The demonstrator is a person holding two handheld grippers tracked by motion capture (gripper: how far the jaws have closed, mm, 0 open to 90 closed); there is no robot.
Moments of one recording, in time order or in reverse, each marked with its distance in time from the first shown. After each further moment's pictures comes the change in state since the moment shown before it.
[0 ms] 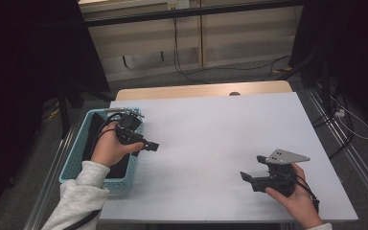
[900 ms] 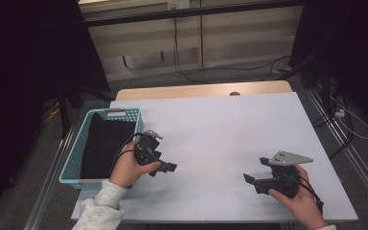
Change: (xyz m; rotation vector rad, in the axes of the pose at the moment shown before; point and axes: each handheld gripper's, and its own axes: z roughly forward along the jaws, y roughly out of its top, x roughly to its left) left arm -0.035 -0.033 0.052 -0.003 -0.134 0.061; right arm -0.004 -0.005 -0.005 0.021 -0.003 0.000
